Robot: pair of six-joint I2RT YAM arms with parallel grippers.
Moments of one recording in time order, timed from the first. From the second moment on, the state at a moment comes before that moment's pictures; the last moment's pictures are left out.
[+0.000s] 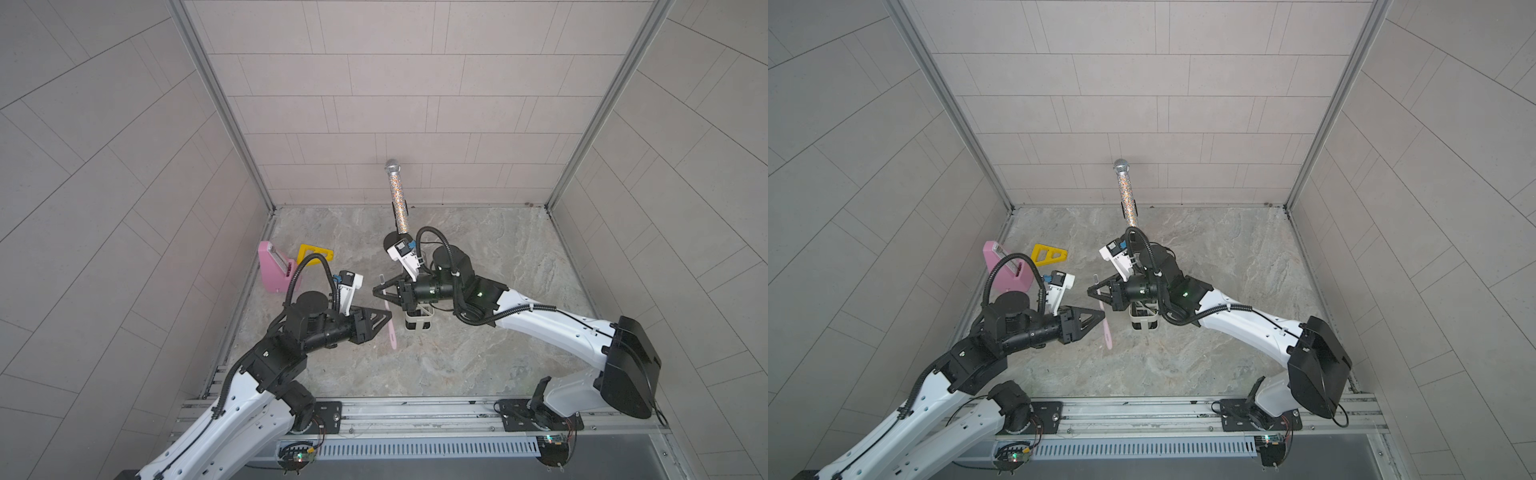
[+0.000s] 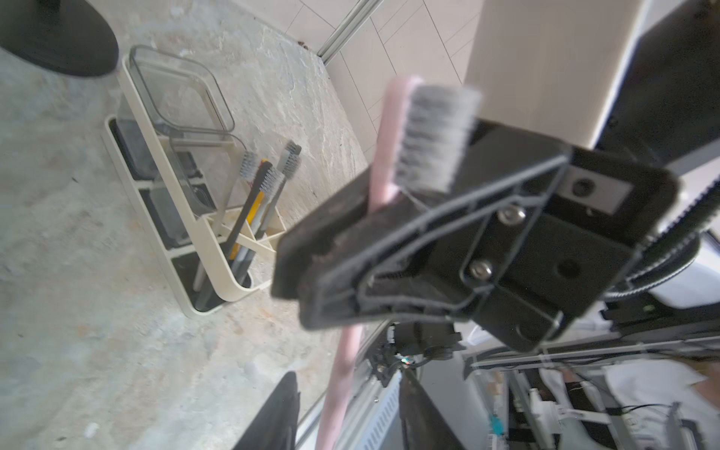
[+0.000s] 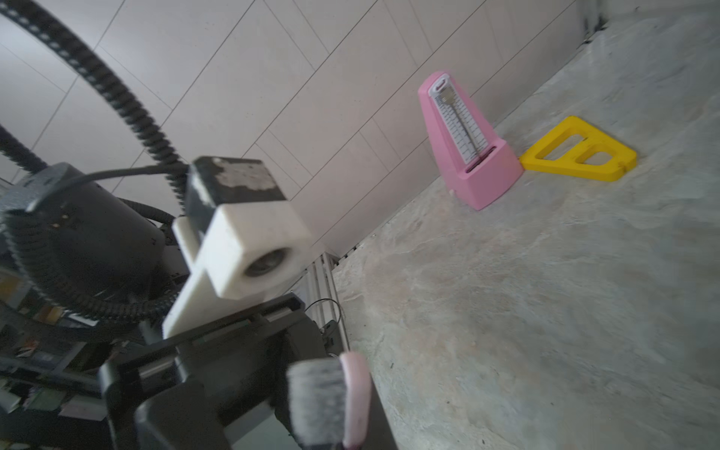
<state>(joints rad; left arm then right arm) -0.64 0.60 0.65 -0.41 0.44 -0.73 0.84 1.42 1.08 0.07 -0.55 0.53</state>
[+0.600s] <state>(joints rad) -0.64 0.54 0.65 -0.48 0.34 -0.68 0.79 1.00 0.89 -0.07 -0.10 0.24</state>
